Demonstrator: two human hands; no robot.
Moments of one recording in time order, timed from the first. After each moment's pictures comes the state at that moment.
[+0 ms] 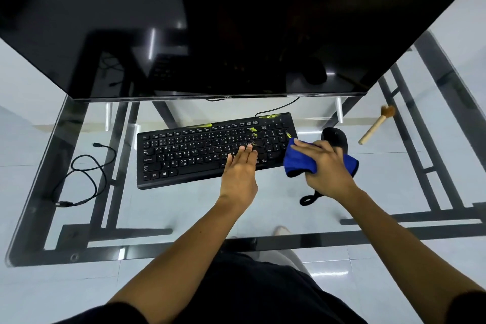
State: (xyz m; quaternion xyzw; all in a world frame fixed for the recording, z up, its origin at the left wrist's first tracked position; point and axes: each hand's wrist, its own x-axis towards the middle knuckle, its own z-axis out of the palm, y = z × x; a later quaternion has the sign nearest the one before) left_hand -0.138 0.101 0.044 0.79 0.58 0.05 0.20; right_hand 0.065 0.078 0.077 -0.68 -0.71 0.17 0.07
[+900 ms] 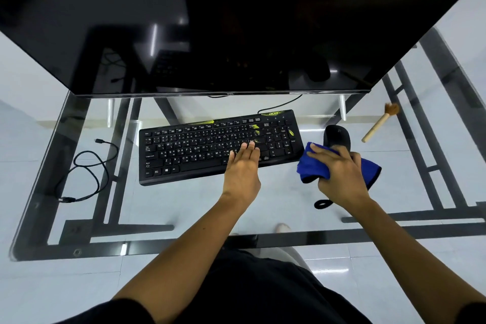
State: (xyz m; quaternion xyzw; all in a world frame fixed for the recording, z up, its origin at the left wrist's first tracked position) left_hand -0.136 0.101 0.047 0.79 0.58 0.04 0.21; right_hand 0.076 0.057 0.078 -0.72 -0.68 0.11 0.04
